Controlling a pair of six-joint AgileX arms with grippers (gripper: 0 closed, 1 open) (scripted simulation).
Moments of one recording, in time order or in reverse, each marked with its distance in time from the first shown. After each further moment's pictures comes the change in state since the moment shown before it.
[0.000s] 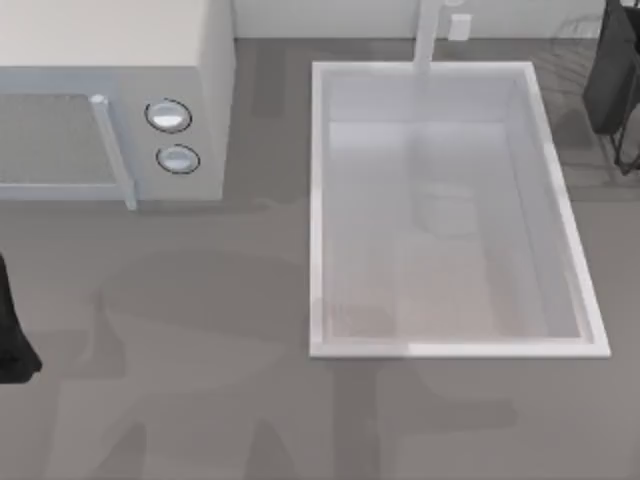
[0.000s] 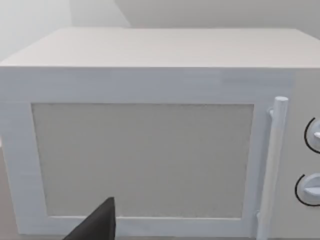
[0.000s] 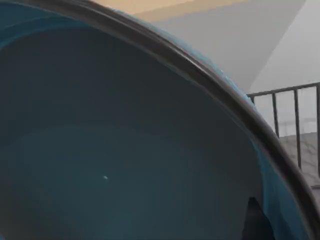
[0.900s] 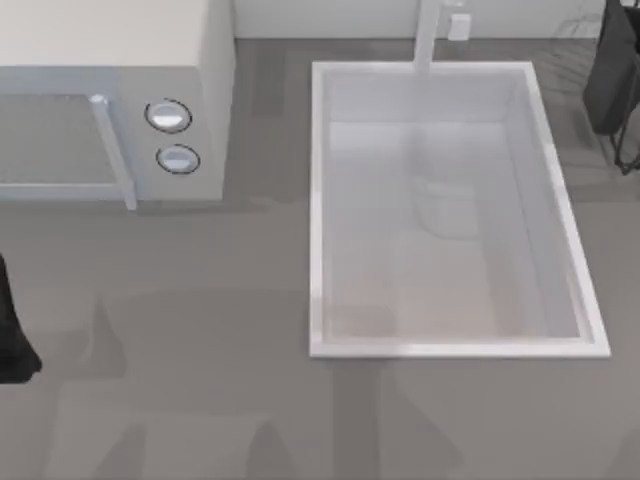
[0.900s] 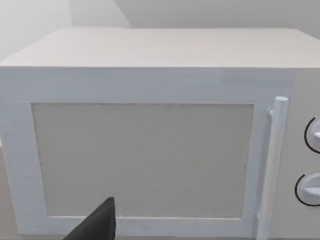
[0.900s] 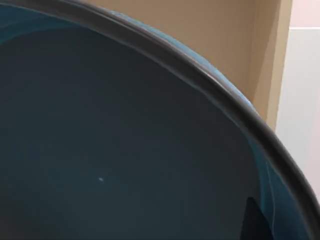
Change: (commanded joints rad) left arm 0.000 0.000 0.000 0.000 0.000 0.000; right arm -0.222 -0.081 -0.097 0.370 -0.131 -0.083
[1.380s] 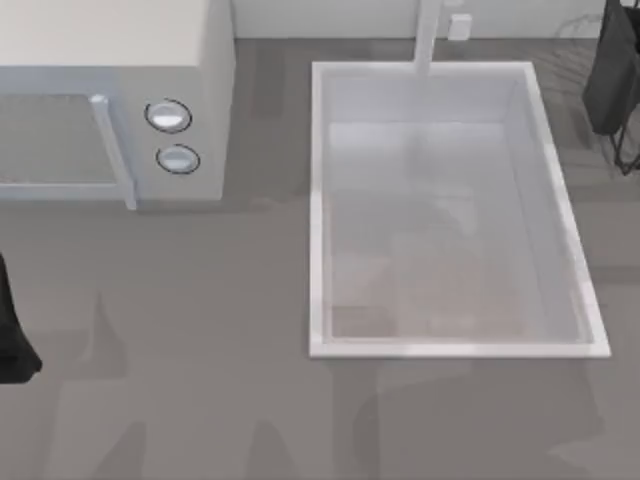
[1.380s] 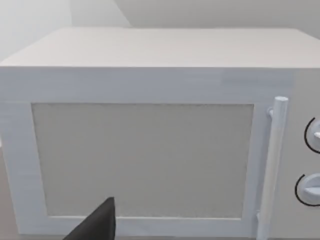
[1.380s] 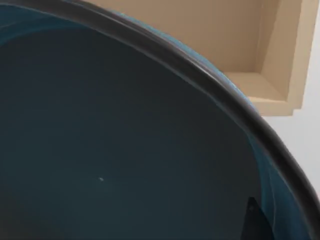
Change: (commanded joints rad) left arm 0.000 0.000 0.000 0.000 0.000 0.000; right arm 0.161 0.457 -0.081 0.548 0.172 -0.004
